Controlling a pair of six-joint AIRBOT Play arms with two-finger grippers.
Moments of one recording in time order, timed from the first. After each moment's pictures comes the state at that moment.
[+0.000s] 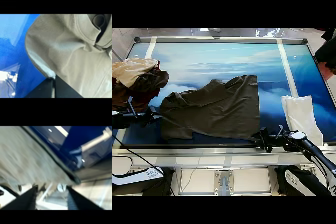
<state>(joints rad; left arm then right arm) 0.63 -1.36 0.78 0.79 -1.07 -1.05 -0.12 -1.00 0.18 -0.49 0.87 1.63</state>
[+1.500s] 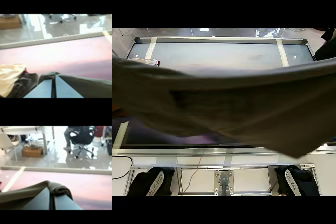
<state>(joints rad) 0.07 -0.70 1.79 1.44 -1.34 -1.35 -0.12 -0.53 1.69 -1.22 1.24 1.53</state>
